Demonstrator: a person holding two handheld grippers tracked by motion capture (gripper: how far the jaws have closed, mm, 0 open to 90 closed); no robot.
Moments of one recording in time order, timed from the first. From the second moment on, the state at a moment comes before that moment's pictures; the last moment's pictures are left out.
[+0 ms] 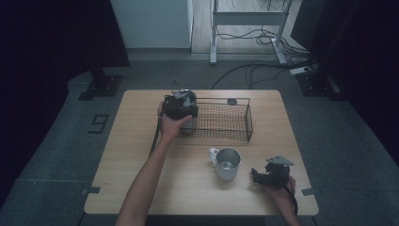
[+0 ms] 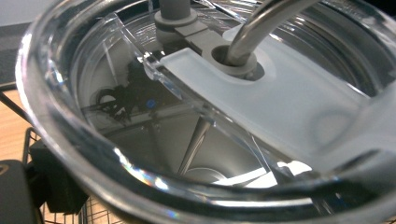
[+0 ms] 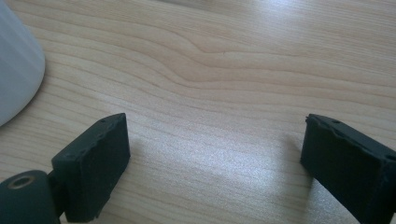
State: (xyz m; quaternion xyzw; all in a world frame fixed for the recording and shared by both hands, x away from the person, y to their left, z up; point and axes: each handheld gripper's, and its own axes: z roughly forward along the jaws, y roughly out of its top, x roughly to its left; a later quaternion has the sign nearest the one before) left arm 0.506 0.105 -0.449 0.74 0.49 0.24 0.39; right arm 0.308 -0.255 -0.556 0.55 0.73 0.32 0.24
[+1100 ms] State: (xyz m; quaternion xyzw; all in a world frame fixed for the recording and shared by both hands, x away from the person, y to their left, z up) left arm 0.494 0.105 -0.464 0.74 0.50 0.24 0.39; right arm 0.308 -0.255 -0.556 0.55 0.73 0.32 0.24
